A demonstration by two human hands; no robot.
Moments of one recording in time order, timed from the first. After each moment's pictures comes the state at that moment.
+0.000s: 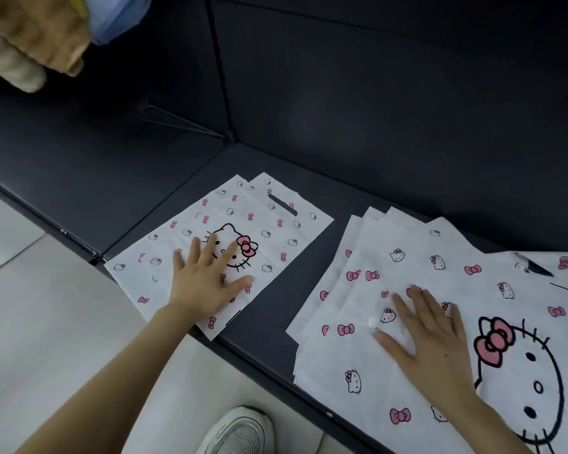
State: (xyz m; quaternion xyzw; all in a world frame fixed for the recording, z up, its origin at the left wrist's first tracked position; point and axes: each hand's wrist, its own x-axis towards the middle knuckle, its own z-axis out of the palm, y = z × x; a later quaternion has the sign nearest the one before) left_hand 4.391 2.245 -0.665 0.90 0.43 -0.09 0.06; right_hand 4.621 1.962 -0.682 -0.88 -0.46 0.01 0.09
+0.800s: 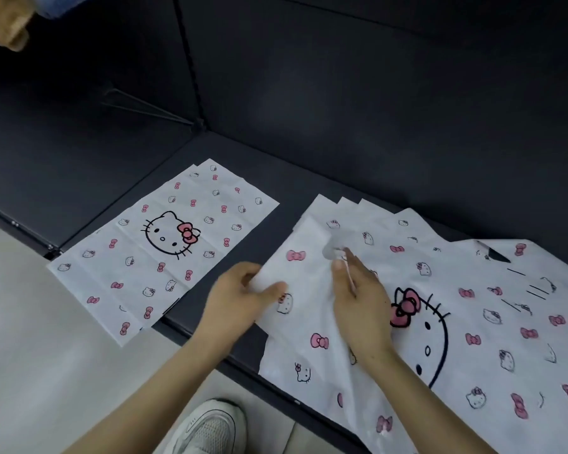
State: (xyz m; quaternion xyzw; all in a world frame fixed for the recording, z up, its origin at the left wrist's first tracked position) left_hand 4.444 2.136 -0.609 0.65 0.47 0.15 0.57; right_hand 4.579 2.028 -0.624 -0.82 -0.33 0.13 0.44
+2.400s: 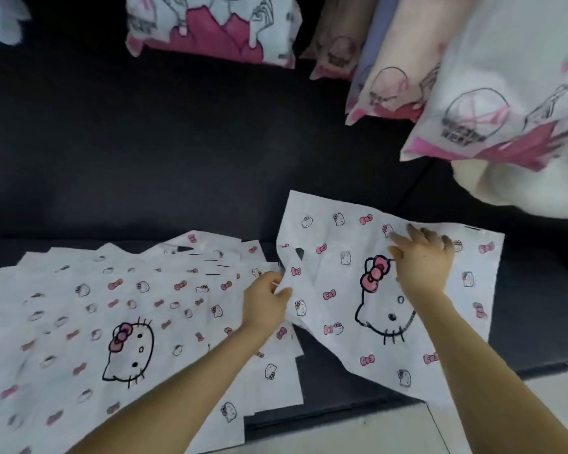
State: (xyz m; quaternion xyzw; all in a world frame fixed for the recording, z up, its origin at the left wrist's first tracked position) left_hand 4.707 1.764 -0.539 0.77 0.19 0.06 0.61; right_hand 4.826 1.540 -0.474 -0.95 -0.09 -0.29 0.00
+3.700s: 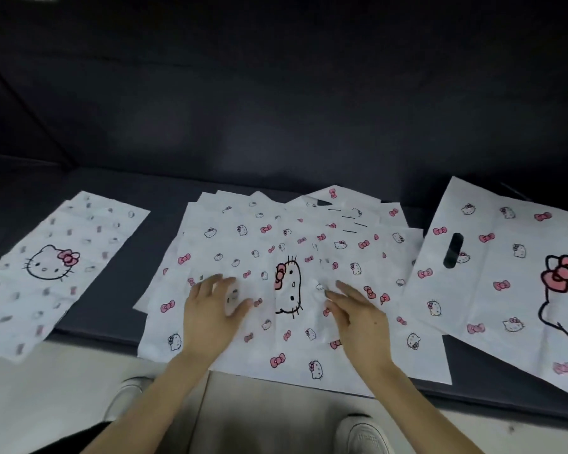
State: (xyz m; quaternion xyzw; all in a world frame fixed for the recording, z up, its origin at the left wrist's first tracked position) left_hand 4.507 1.981 -0.625 0.93 0.29 0.10 0.22; right_hand 4.629 1.770 -0.616 -0.89 -0.31 -0.06 0.33
